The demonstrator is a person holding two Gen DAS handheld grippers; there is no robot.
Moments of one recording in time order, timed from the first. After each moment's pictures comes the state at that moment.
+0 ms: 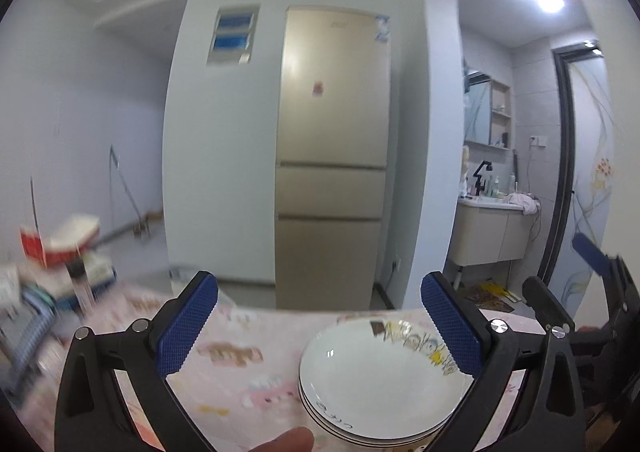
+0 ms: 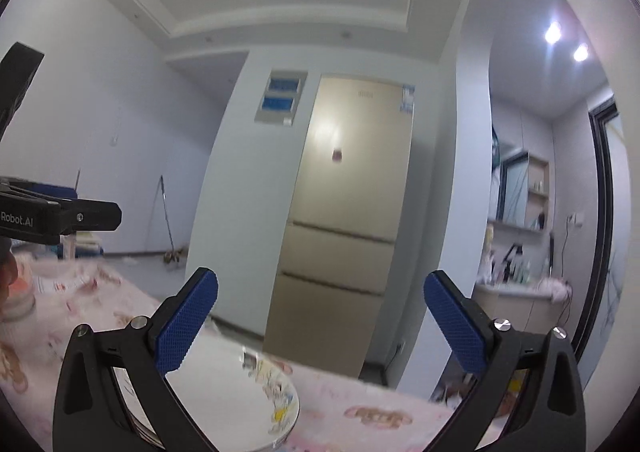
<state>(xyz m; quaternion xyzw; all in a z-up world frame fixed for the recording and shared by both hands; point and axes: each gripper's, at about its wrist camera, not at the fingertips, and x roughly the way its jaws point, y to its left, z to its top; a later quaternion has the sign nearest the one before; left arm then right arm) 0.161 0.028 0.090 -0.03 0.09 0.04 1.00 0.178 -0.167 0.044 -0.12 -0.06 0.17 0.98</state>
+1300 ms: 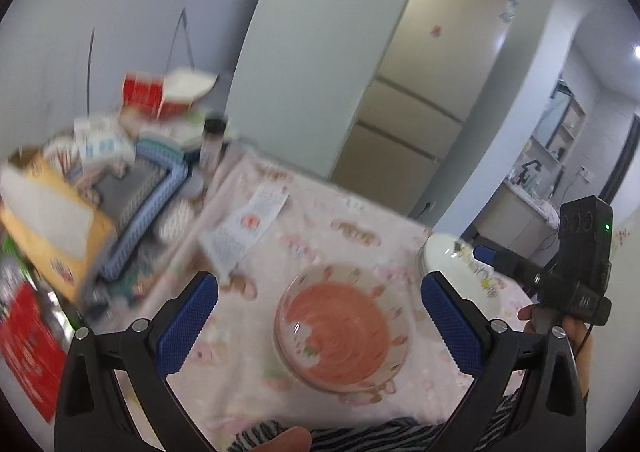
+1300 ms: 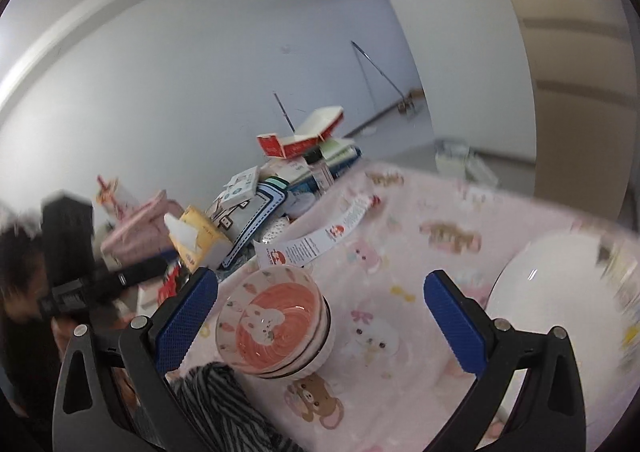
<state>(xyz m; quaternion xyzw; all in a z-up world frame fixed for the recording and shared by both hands) 0.045 0.233 0.050 -0.23 0.28 0.10 0.93 0.237 0.021 0.029 0.02 0.37 0.54 0.76</state>
